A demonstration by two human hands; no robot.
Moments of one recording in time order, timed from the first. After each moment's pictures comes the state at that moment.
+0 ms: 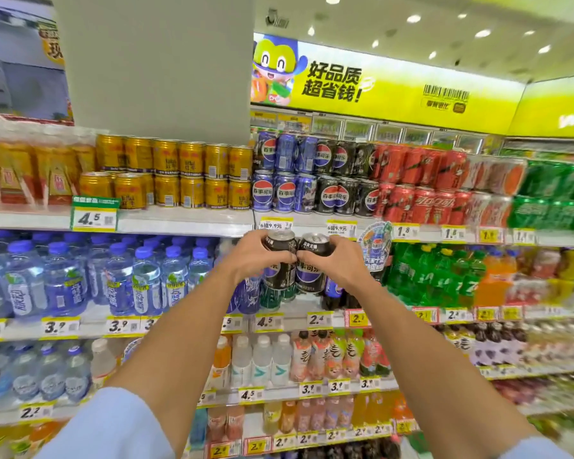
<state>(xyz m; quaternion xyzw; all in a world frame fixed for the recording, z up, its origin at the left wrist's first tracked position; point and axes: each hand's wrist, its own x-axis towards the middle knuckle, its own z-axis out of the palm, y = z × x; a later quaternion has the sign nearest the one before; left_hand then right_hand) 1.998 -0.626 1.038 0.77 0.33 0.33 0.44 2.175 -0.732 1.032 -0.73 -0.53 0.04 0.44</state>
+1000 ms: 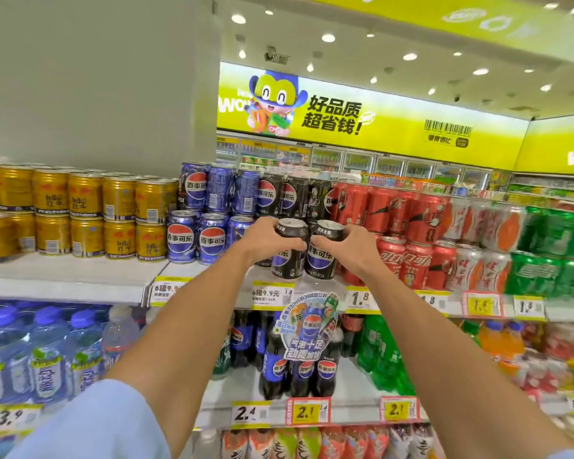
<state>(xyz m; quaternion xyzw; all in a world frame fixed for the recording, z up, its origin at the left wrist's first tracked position) 2.267 -0.540 1.135 0.79 0.32 0.34 0.40 2.444 -0.644 1.129 -0.72 -0.52 -0.01 0.47</state>
